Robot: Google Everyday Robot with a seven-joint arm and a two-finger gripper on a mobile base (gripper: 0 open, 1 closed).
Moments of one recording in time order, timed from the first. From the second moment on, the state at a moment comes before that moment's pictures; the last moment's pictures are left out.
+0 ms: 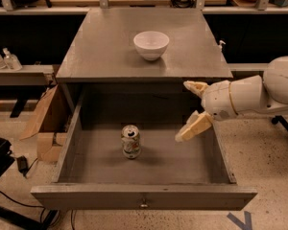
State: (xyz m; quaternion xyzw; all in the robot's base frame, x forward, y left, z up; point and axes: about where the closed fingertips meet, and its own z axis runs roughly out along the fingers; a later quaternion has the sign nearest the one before) arm 0.547 -0.119 0.807 -0.57 0.68 0.21 0.42
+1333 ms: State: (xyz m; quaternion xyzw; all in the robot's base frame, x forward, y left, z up) arm 0.576 0.014 0.648 -0.58 0.59 0.34 0.45
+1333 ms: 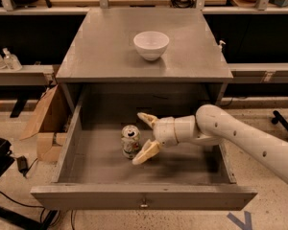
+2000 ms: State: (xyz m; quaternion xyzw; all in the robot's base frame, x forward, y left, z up) arm 0.541 0.044 0.669 -0.56 0.57 0.39 0.45
